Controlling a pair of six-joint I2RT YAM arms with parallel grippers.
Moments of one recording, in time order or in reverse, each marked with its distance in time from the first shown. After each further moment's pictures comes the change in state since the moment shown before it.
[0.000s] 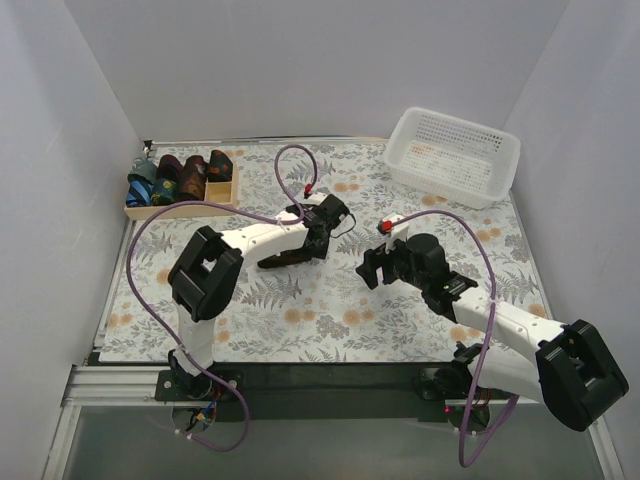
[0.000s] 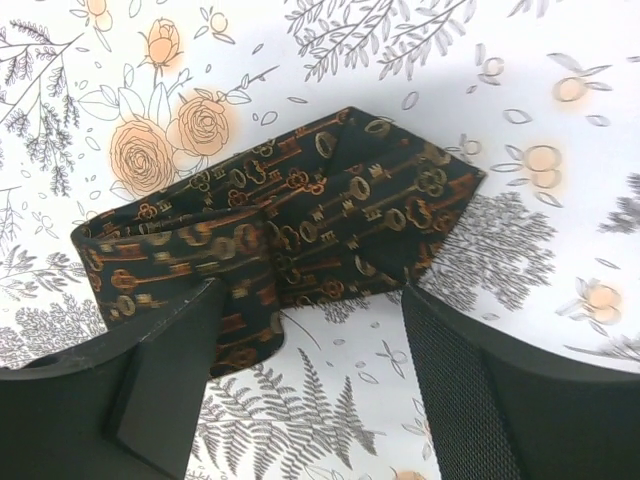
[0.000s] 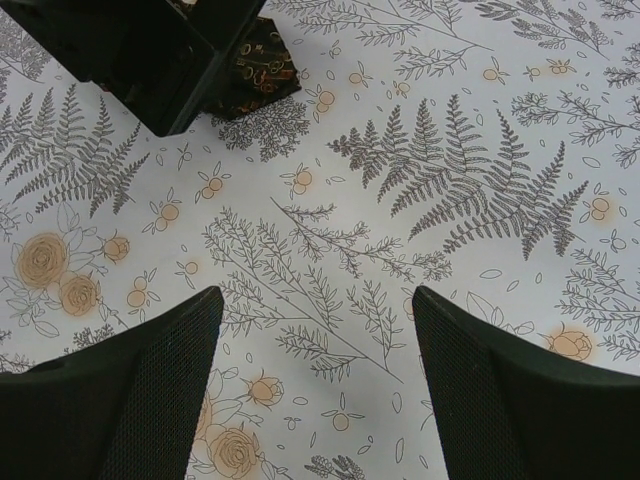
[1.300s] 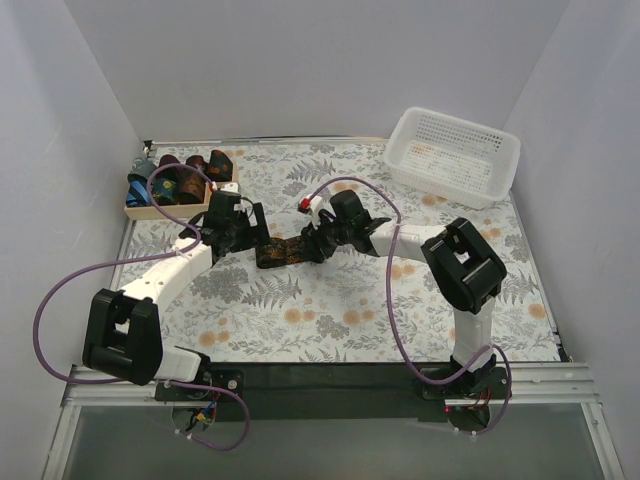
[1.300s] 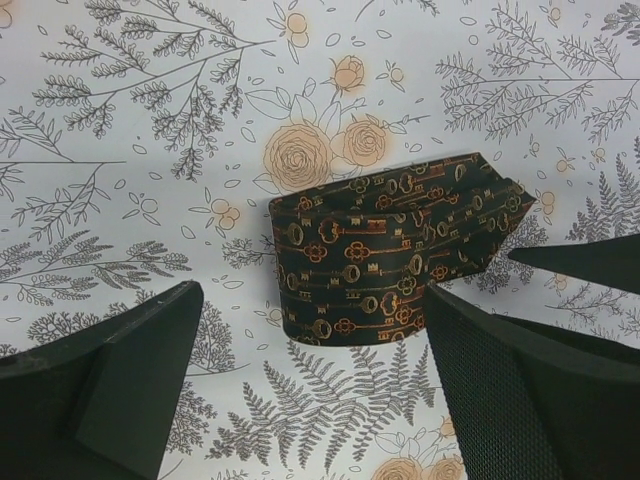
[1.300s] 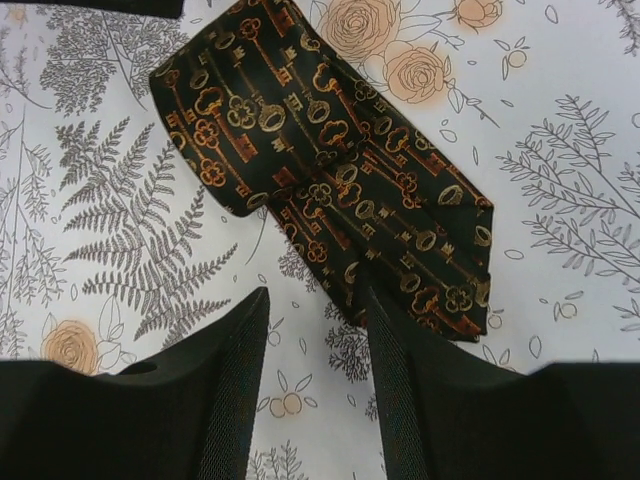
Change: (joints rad) left arm 0.477 -0.597 -0.554 0.406 0.513 0.049; right arm 0.092 0.801 0.680 -0.092 -0.397 -0.185
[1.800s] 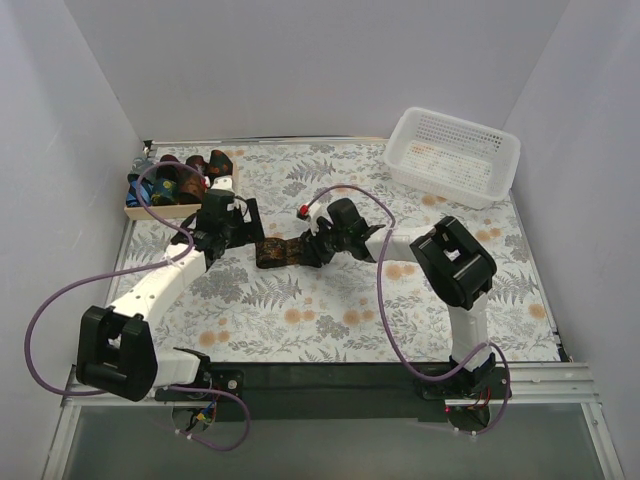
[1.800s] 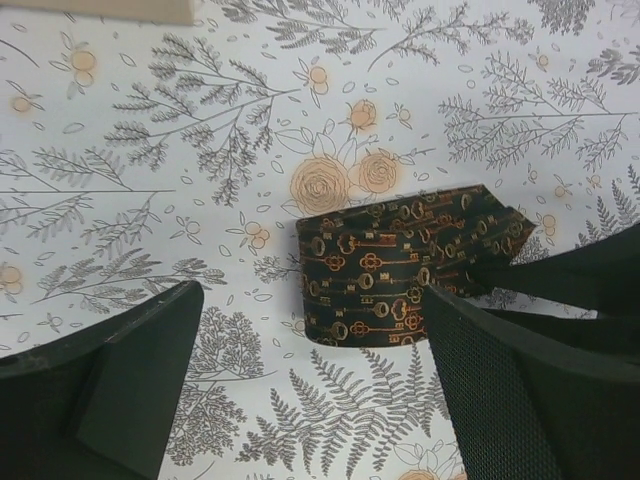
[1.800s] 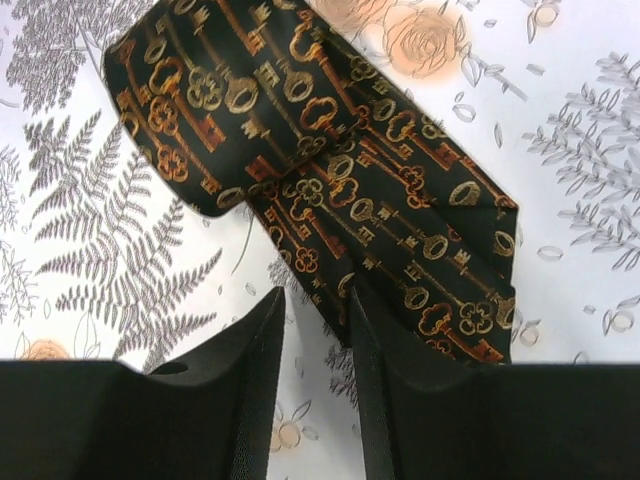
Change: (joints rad) left arm 0.011 -0.066 -0.004 0.010 -0.052 0.055; right arm 0.020 0.110 0.021 0.060 0.013 0.056
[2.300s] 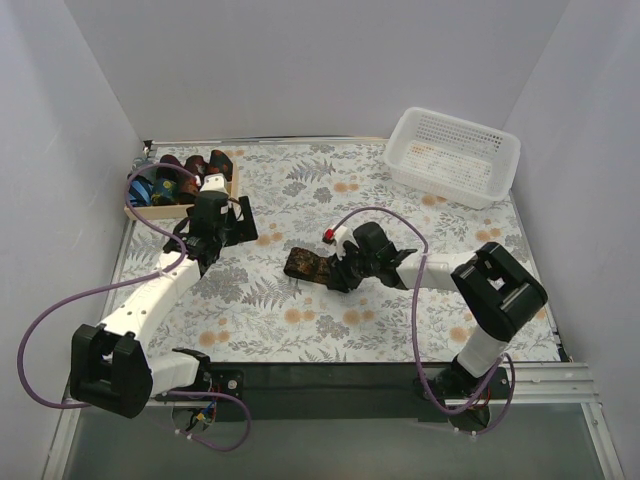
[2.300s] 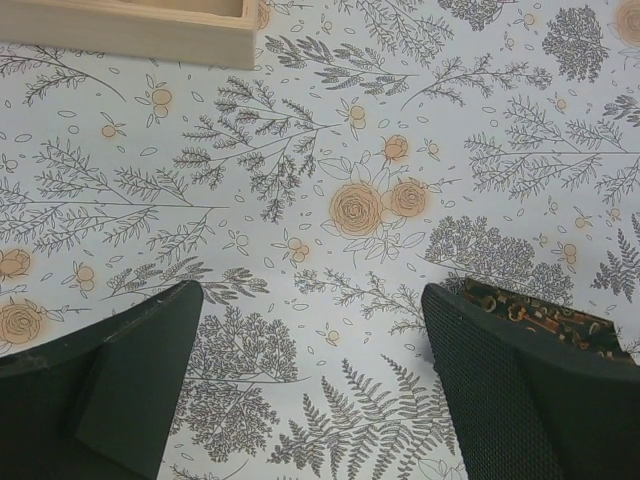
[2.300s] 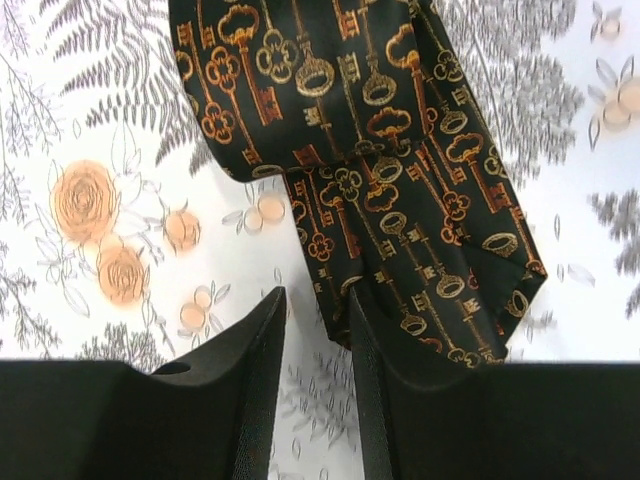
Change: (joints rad) left arm 0.004 -0.104 -0.017 -0.003 -0.105 0.041; right arm 0.003 -0.314 -0.392 0.028 0.081 0.008
